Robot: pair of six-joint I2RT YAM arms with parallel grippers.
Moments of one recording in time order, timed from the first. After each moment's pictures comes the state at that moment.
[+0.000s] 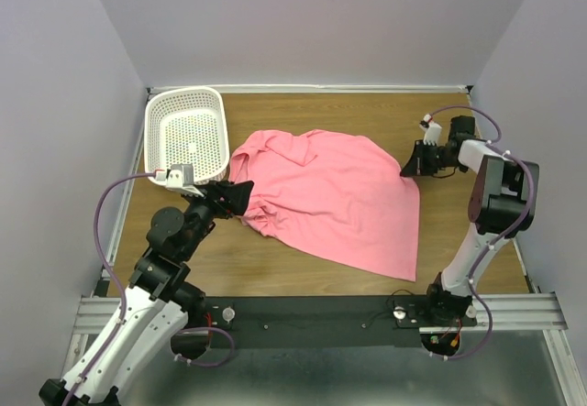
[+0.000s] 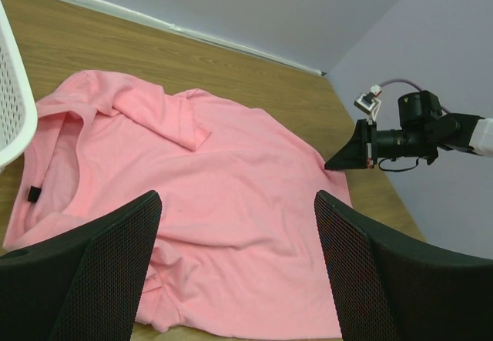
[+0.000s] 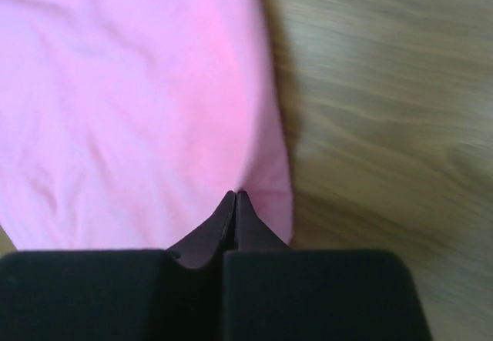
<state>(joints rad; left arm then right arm) -0.48 0.42 0.45 -0.01 -0.07 -0.58 -0.22 1.95 1.24 -0.45 -0.71 -0.23</state>
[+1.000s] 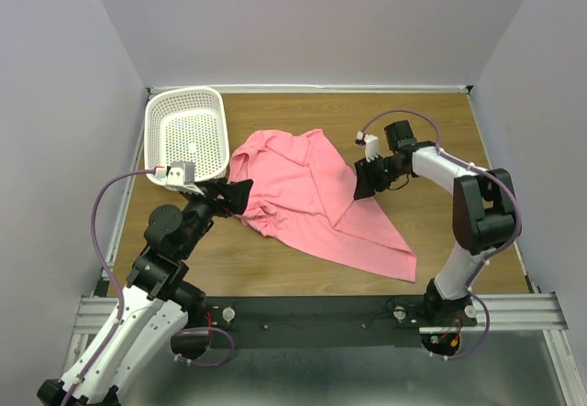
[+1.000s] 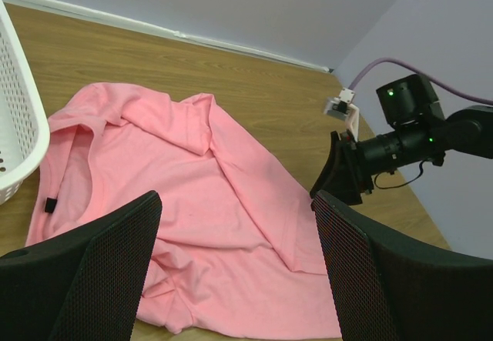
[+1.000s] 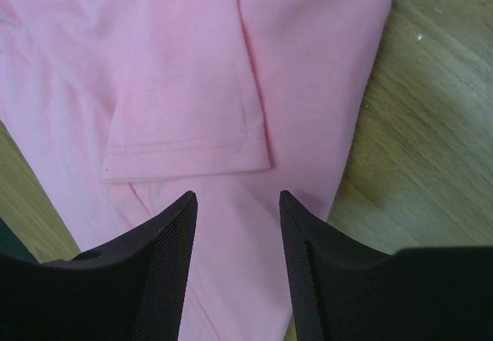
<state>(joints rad) -0.48 0.44 0.50 -0.05 -0.06 -0.52 0.22 1.74 1.12 -0.54 -0.58 -0.29</state>
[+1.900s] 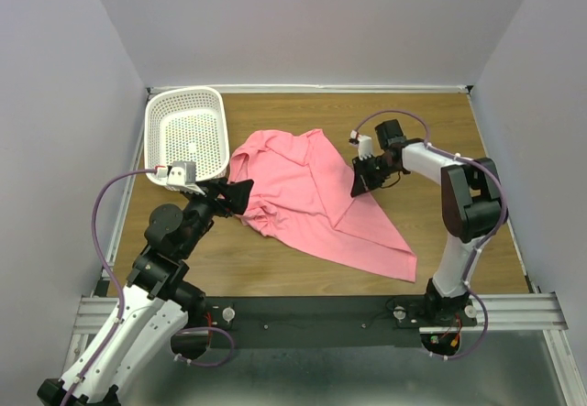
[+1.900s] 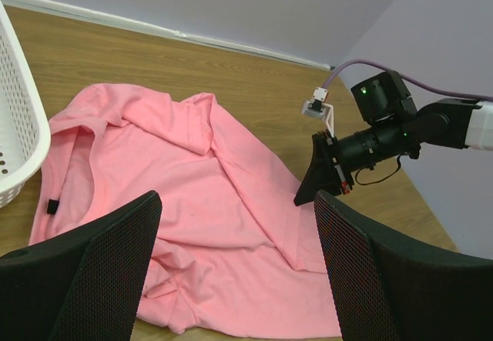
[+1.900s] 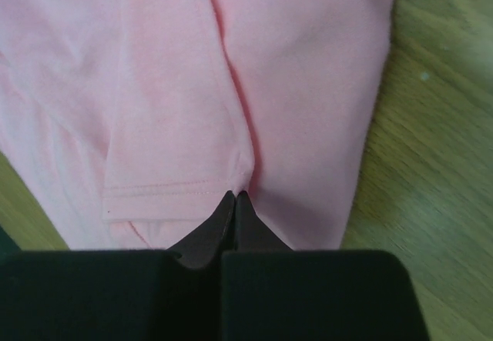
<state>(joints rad) -0.48 0.44 0.50 -0.05 -0.05 -0.50 0.25 1.90 1.20 -0.52 -0.60 -0.18</state>
